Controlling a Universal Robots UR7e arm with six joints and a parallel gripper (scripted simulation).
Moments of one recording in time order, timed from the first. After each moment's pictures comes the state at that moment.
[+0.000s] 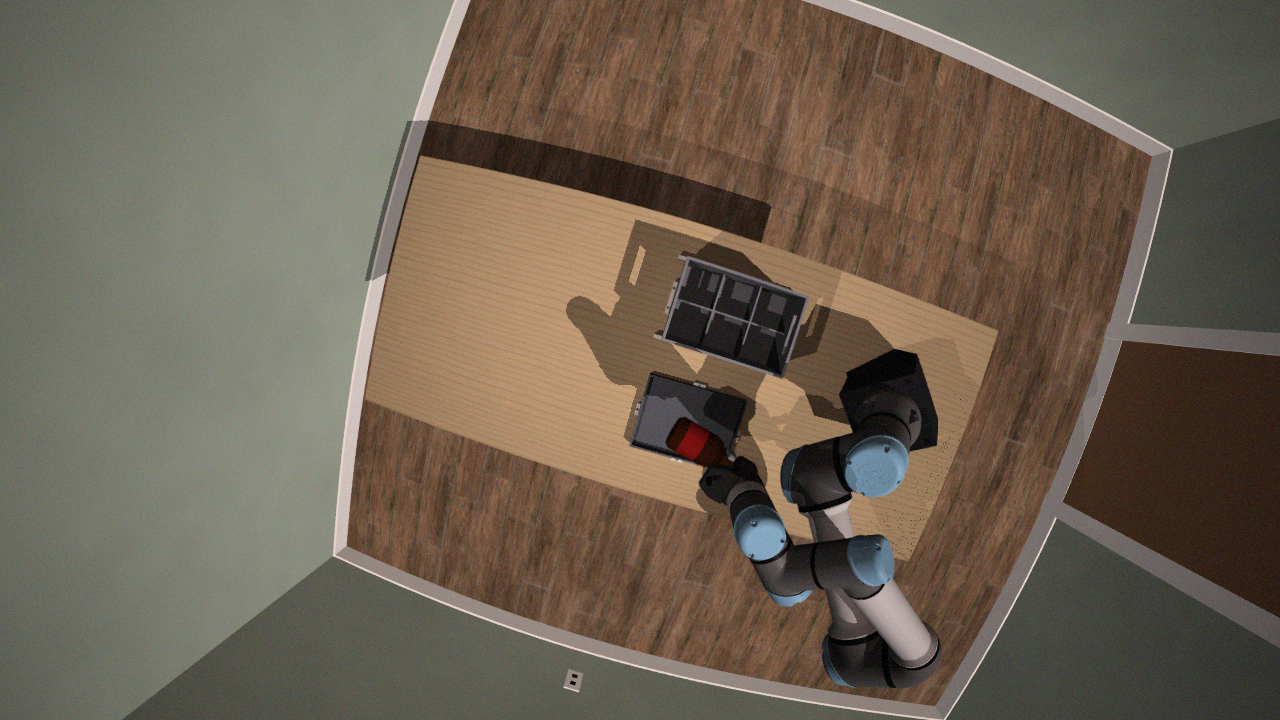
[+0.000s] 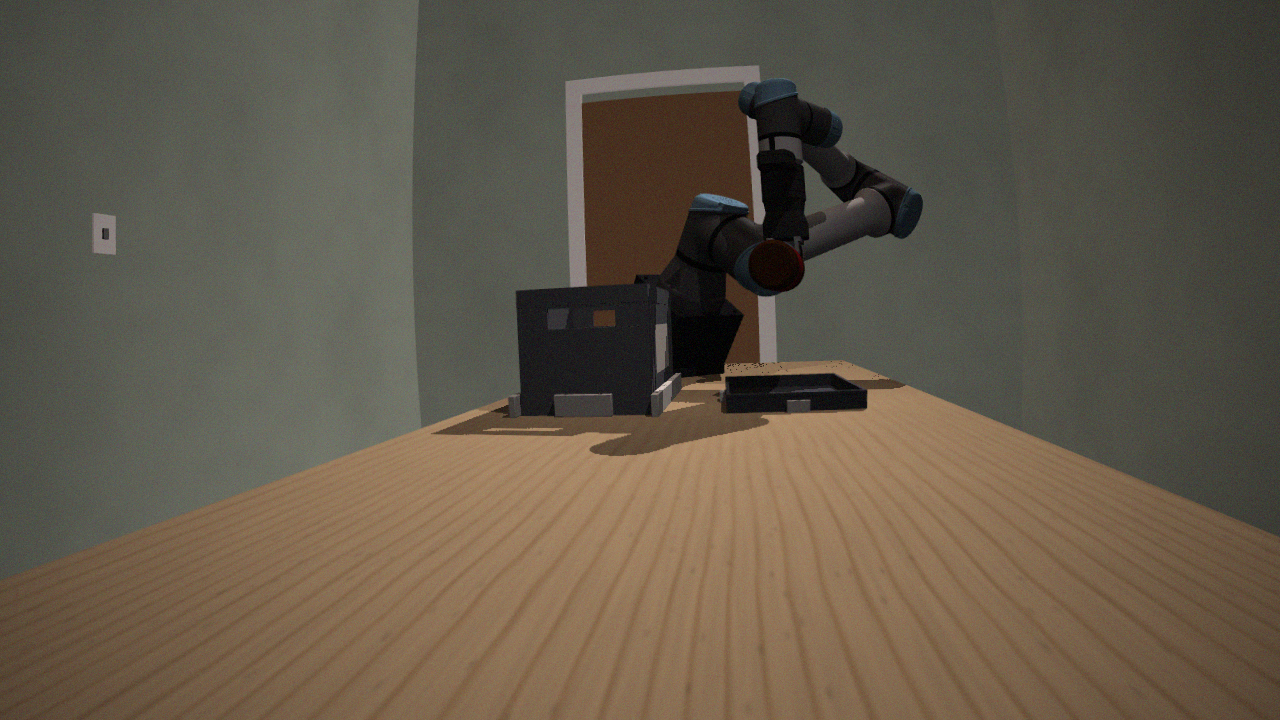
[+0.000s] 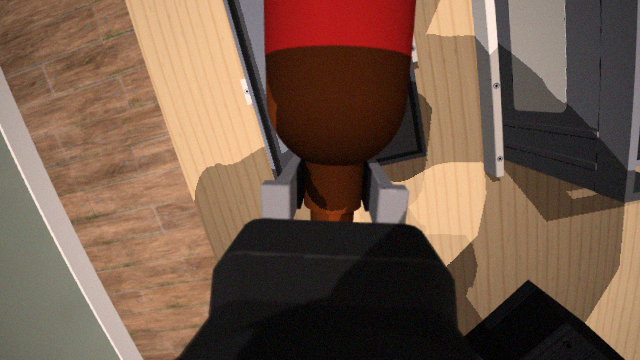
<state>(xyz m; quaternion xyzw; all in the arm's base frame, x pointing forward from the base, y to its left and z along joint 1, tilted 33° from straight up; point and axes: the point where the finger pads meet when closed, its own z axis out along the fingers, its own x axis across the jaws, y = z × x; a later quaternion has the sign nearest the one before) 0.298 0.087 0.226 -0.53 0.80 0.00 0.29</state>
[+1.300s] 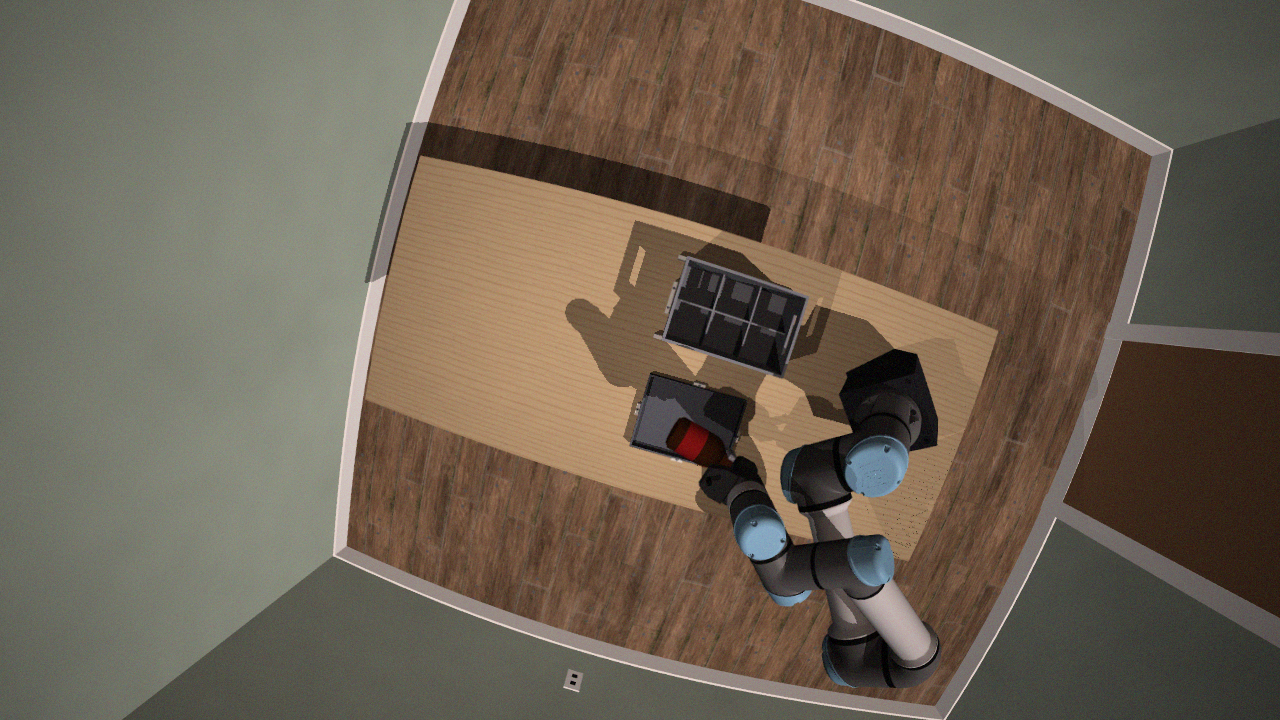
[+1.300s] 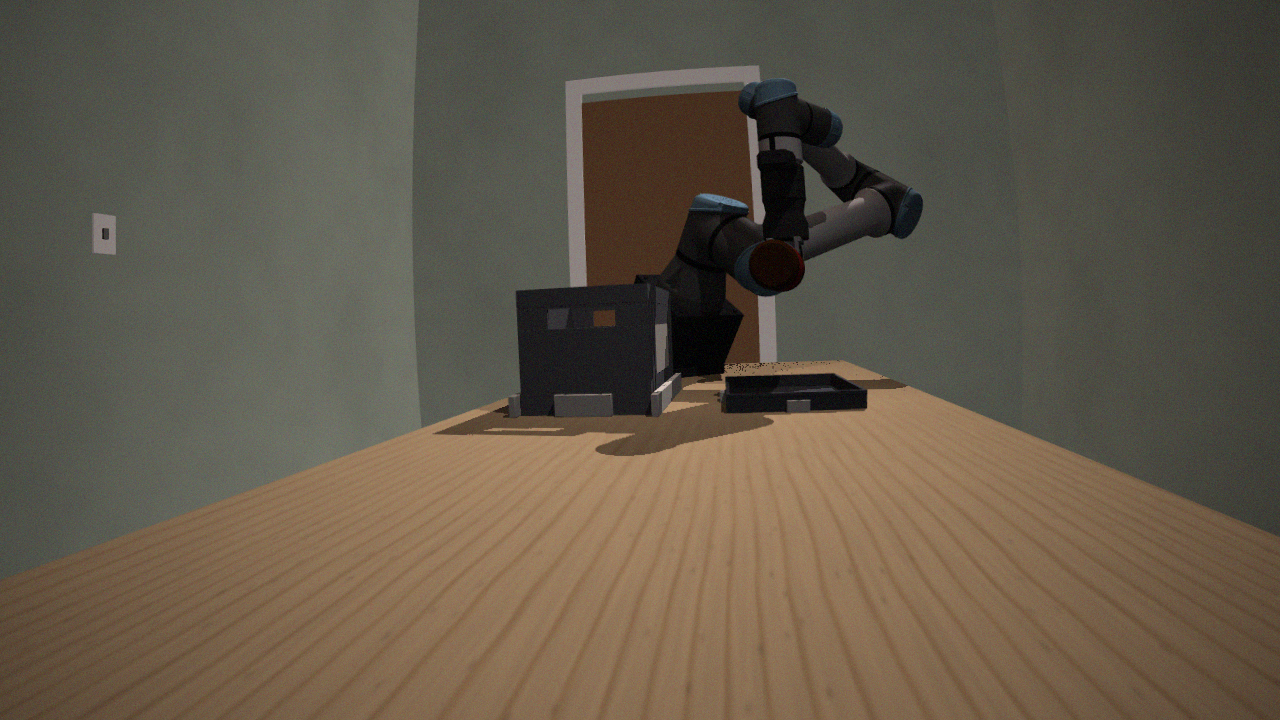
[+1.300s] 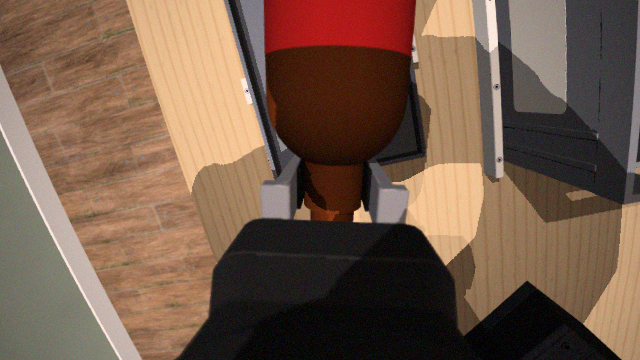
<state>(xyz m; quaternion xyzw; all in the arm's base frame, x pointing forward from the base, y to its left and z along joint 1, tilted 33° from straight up) 0.298 0.087 0.226 -0.53 0.80 -0.01 0.29</state>
